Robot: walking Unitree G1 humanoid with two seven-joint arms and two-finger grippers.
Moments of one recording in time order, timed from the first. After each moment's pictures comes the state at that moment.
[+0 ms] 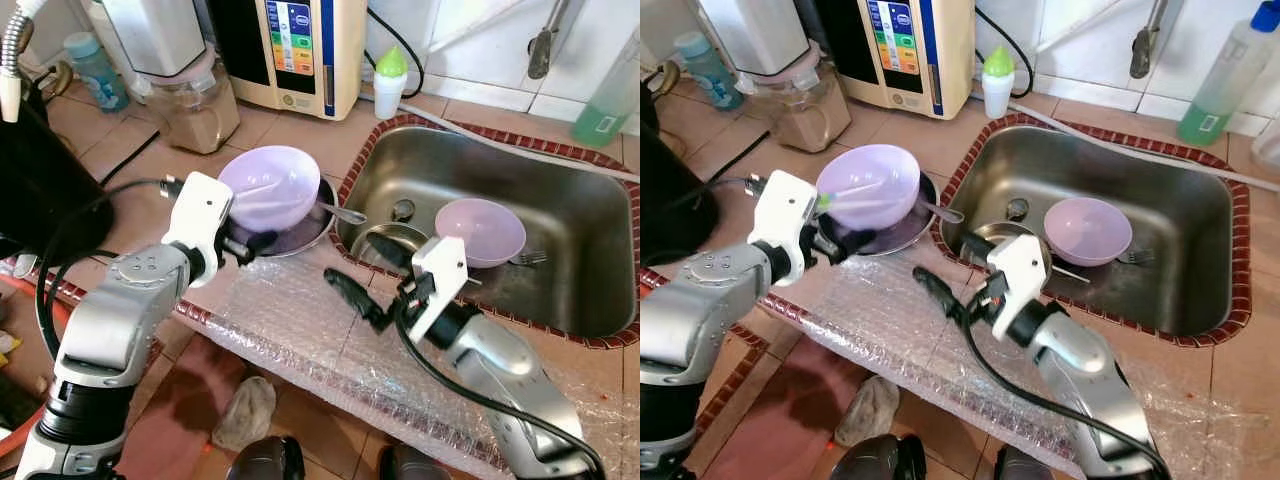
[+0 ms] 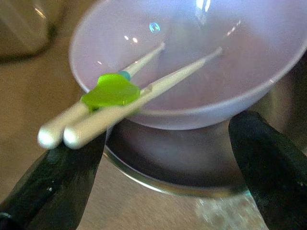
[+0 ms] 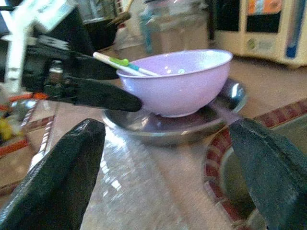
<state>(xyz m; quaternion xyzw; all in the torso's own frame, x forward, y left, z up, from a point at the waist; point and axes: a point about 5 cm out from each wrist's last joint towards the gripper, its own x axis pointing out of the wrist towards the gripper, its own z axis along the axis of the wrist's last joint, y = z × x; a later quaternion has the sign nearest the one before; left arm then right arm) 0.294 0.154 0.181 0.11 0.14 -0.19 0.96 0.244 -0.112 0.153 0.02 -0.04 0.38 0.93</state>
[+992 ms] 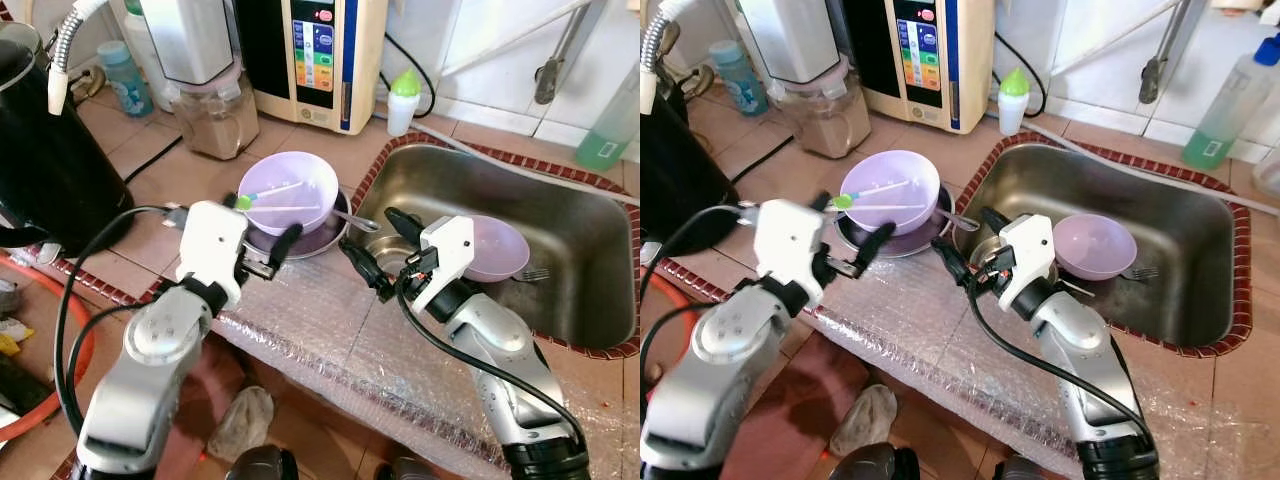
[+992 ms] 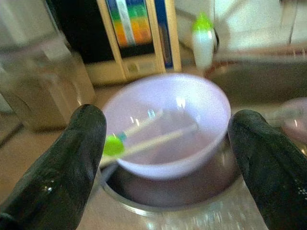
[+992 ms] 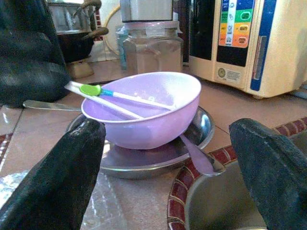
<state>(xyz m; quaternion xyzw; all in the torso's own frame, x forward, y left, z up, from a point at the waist) 0.251 0.126 0.181 0.08 -0.05 -0.18 0.98 0.270 -0.123 0.149 0.01 -0.06 0.32 0.95</state>
